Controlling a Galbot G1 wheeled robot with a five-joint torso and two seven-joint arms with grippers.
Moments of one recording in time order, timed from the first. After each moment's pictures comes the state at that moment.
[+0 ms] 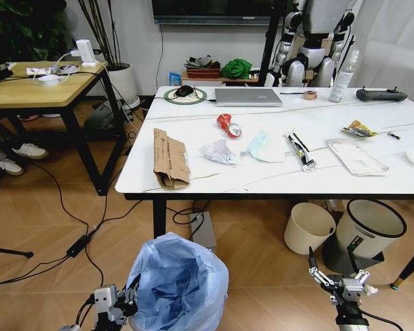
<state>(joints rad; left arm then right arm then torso) 2.06 -1.15 -0.54 -2.30 -0.66 0.08 -0.16 -1.71 1.61 0.89 1.81 0.08 0.58 -0.27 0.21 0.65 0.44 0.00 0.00</state>
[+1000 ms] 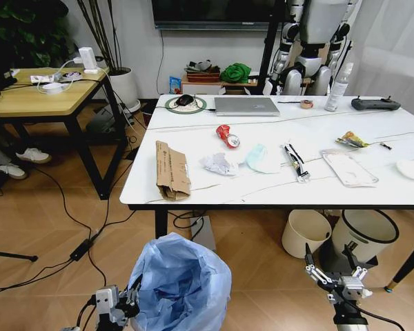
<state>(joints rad) 2.08 -1.15 -0.53 -2.31 -0.65 0.08 -0.15 -1.78 1.61 0.82 1.94 0.18 0.50 -0.28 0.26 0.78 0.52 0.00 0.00</state>
